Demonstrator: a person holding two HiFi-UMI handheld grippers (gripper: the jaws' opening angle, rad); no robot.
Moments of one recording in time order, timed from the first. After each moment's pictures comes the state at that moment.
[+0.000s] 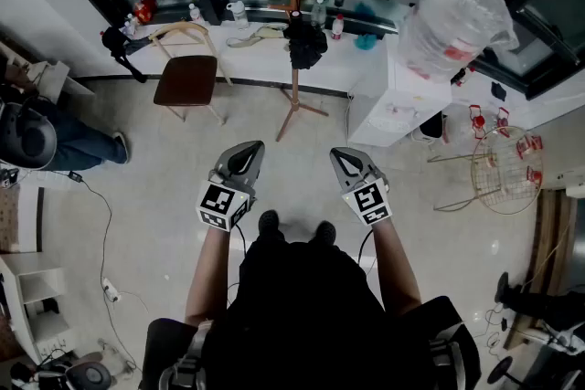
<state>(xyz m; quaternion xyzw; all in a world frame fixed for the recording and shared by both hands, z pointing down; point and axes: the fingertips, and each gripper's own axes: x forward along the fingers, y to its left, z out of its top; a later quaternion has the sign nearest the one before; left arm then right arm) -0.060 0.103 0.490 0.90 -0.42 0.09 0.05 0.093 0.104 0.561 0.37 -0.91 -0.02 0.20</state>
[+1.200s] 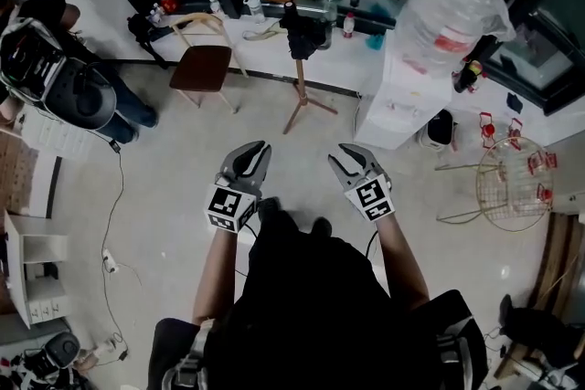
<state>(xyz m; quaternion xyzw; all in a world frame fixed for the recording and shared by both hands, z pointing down) 0.038 0.164 0.491 0.87 -0.49 0.10 0.02 0.183 0.143 0.581 0.31 -0.93 -0.01 0.19</state>
